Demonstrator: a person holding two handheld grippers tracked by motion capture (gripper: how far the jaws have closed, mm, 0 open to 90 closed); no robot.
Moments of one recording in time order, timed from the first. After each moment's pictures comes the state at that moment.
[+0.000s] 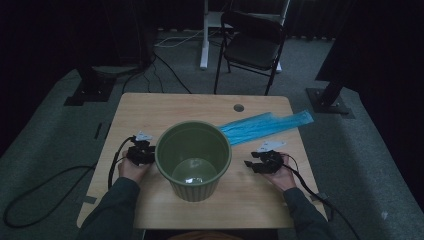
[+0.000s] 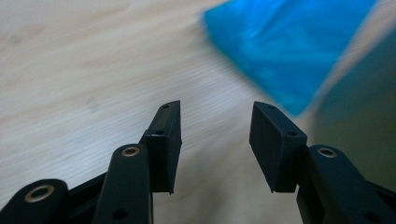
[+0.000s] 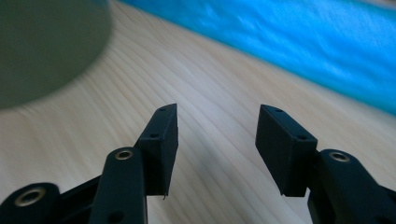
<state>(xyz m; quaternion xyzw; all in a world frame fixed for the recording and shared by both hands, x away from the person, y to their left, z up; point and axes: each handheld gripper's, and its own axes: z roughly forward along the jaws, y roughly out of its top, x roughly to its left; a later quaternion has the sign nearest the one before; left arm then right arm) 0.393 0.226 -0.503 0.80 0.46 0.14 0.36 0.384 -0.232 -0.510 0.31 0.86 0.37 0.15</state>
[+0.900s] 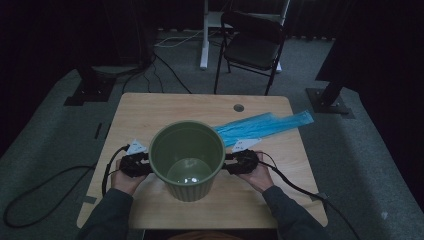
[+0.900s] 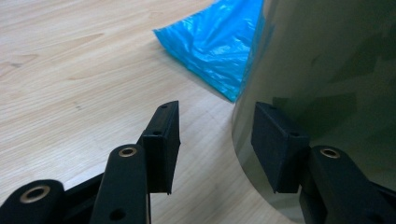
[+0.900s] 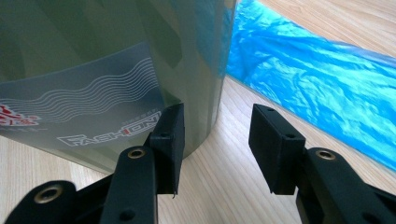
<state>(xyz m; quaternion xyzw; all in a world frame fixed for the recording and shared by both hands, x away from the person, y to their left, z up) 0.344 0.235 -0.482 0.80 0.42 0.16 0.39 0.375 -0.151 -0.484 0.24 0.87 0.43 0.07</state>
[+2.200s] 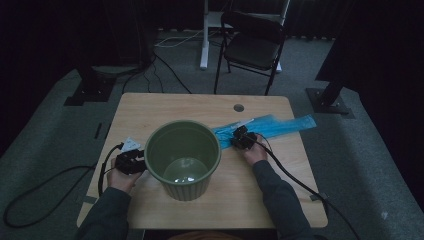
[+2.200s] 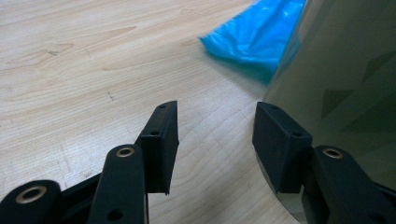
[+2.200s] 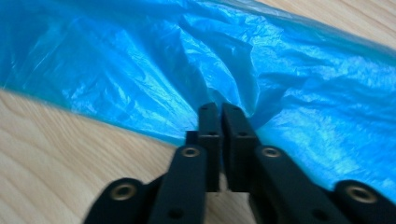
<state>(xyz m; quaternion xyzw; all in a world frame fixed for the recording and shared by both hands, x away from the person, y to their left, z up) 0.353 0.249 -0.489 0.79 0.45 0.17 0.39 0.483 -0.163 -0.528 0.38 0.87 0.29 0.15</state>
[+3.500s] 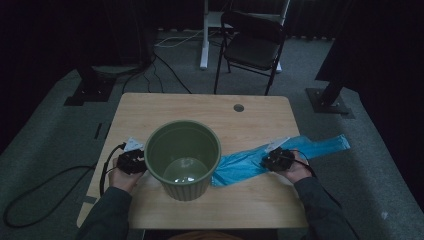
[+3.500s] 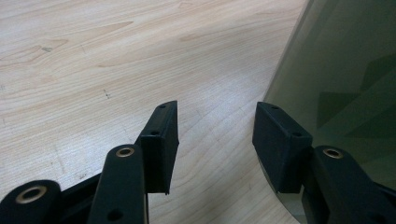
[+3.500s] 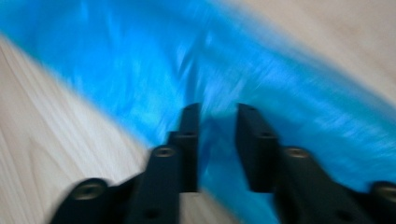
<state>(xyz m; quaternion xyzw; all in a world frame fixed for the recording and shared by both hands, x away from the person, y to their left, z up) 0.357 0.244 -0.492 0.79 0.45 0.17 0.38 0.400 -0.273 -0.508 0.28 0.92 0.26 0.11</state>
